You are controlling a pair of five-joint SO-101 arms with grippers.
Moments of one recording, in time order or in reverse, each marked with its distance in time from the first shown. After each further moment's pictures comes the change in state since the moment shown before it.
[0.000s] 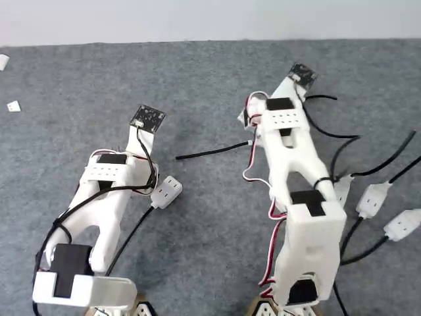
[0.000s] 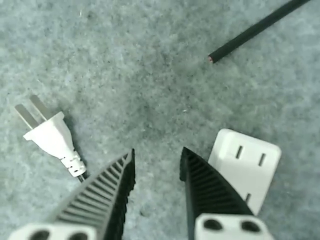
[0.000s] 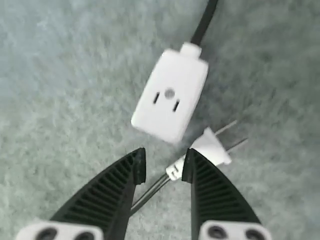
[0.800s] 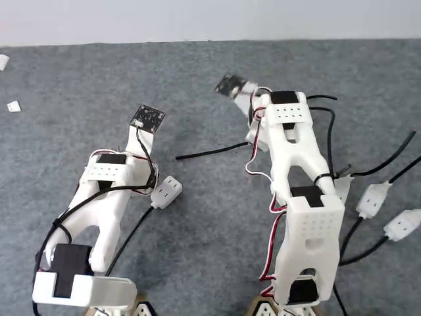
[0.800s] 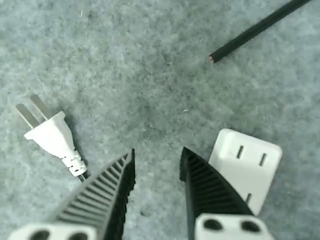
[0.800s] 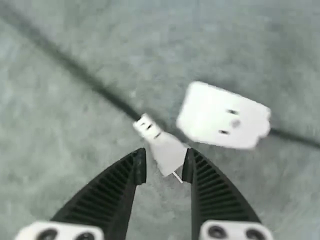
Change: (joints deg) left arm -0.1 0.0 0.0 0.0 0.0; right arm 2.1 4.3 -8.4 12.9 99.7
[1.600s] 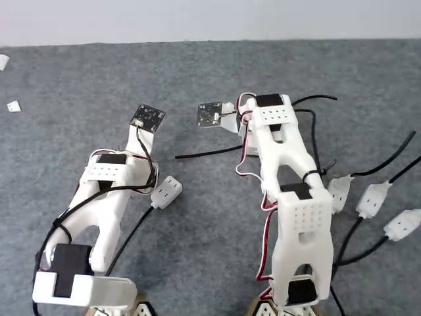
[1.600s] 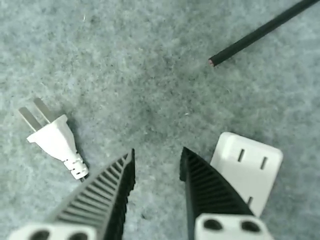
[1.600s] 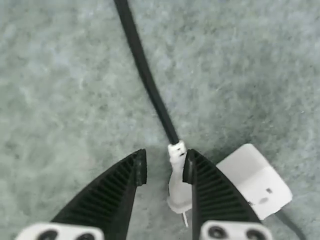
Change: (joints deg) left arm 0.0 0.0 0.0 -0.8 0.0; right arm -2.8 7.6 -5.2 1.9 19.2
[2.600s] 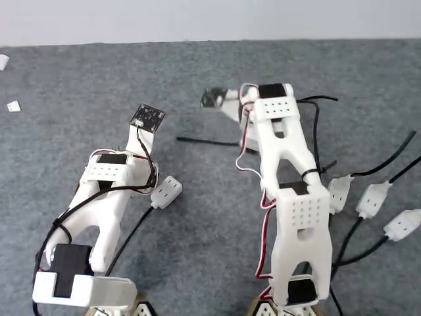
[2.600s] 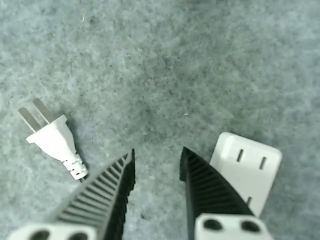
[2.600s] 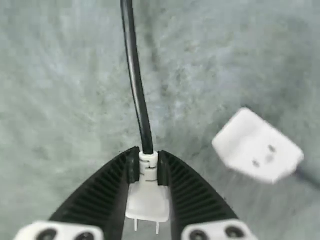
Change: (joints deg) left arm 0.1 0.0 0.0 0.0 0.0; right arm -0.9 -0.1 -13.1 15.0 -21.8
